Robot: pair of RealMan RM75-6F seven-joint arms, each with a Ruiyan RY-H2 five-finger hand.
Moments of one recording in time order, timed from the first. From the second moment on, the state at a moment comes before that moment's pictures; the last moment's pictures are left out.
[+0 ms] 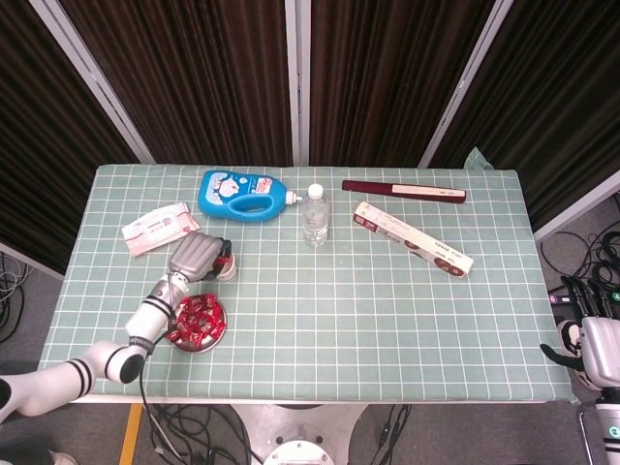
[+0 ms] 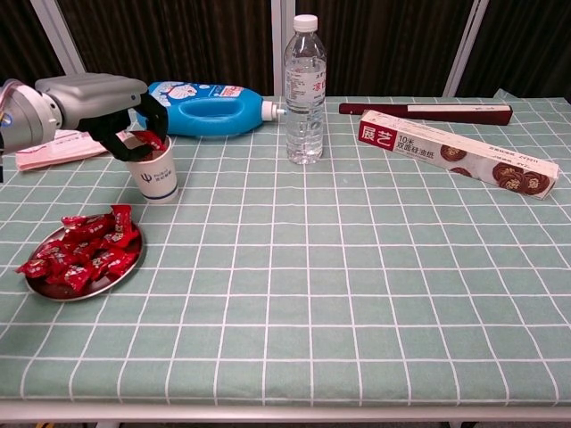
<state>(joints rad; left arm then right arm) -0.78 -1.55 -0.20 -1.23 1.18 0.80 0.23 0.07 -1.03 0.08 -1.65 -1.40 1.42 0.00</state>
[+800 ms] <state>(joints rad) -0.62 -1.40 -0.11 -1.49 1.30 1.09 0.21 0.08 -1.03 0.09 -1.64 -1.41 1.42 0.01</state>
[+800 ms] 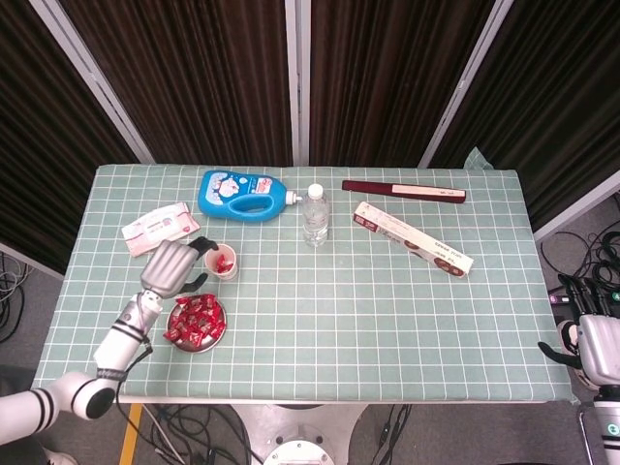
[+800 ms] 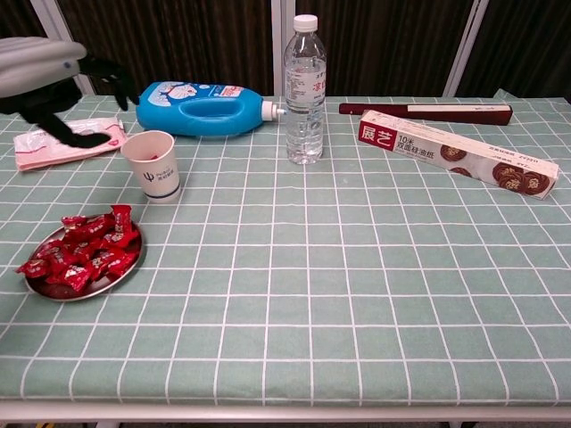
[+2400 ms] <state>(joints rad) -0.54 -1.50 0.05 -1.33 1.40 0.98 0.35 0.07 -1.03 0.08 -1.65 -1.41 1.43 0.01</state>
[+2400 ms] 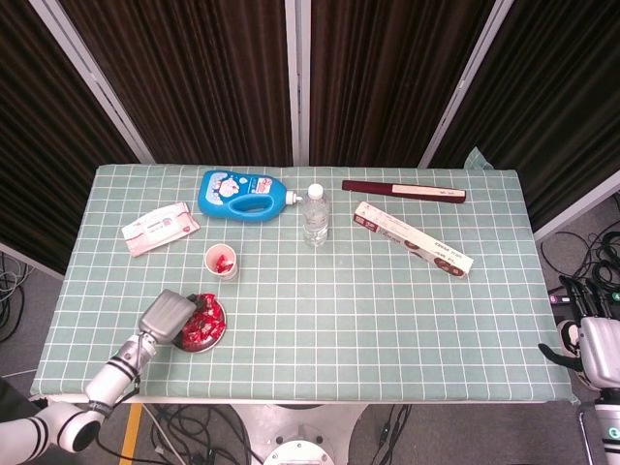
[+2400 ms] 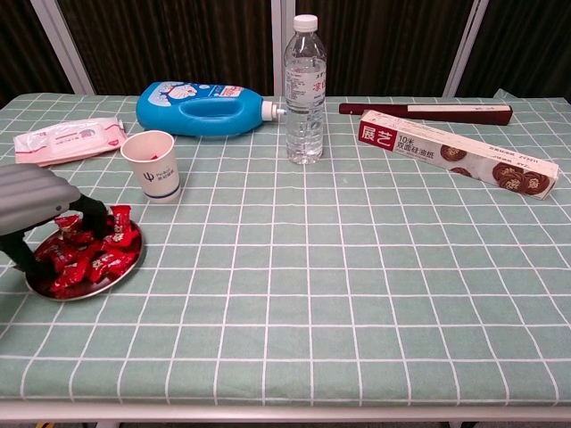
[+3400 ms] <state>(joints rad) -0.58 -1.50 0.04 -1.30 1.45 0.94 0.24 0.07 -1.03 0.09 -1.64 -1.40 1.43 0.02</state>
